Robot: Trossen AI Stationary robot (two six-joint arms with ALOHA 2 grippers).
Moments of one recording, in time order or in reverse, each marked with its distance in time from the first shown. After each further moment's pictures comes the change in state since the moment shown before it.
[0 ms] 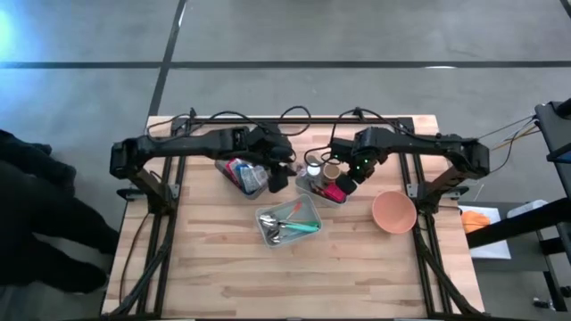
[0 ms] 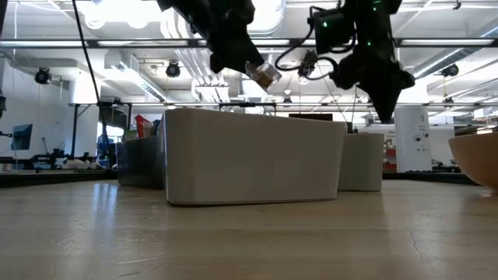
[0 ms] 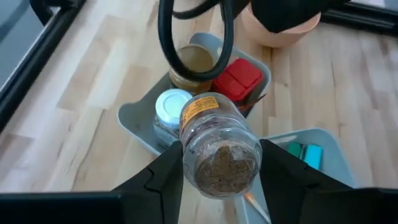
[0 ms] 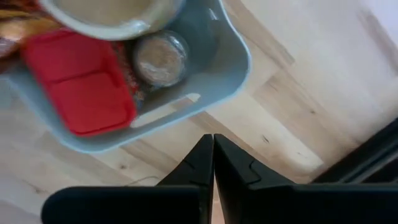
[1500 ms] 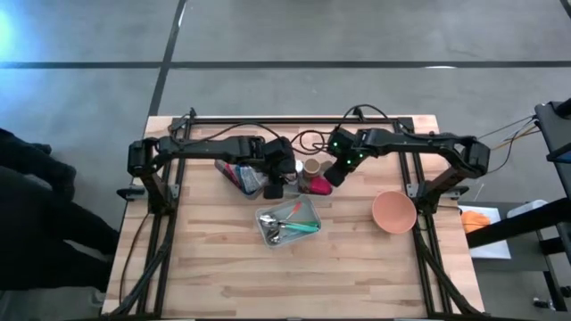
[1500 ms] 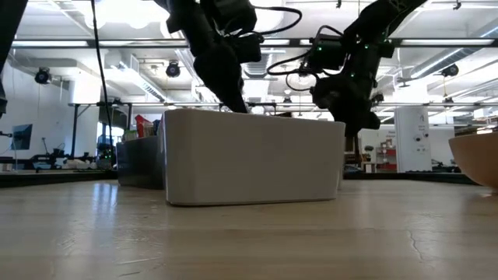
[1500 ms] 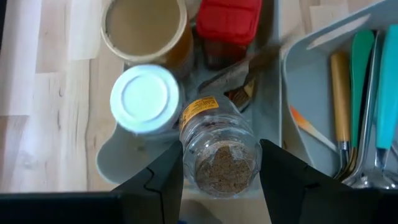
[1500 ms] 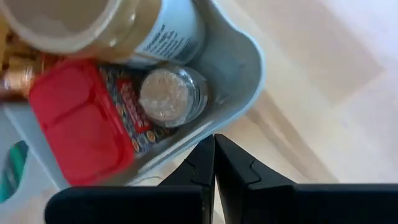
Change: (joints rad) left arm -0.006 0.150 0.002 -0.132 -0.070 0.288; right arm -0.138 0.000 -0.228 0.590 -0.124 -0.218
